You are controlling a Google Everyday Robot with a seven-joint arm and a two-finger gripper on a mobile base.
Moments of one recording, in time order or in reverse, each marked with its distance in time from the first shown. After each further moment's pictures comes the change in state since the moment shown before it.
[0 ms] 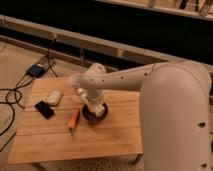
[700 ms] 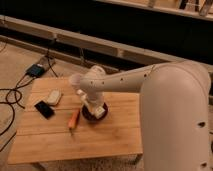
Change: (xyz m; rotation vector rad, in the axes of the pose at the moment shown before) arm 0.005 0.004 0.008 0.005 0.013 -0.026
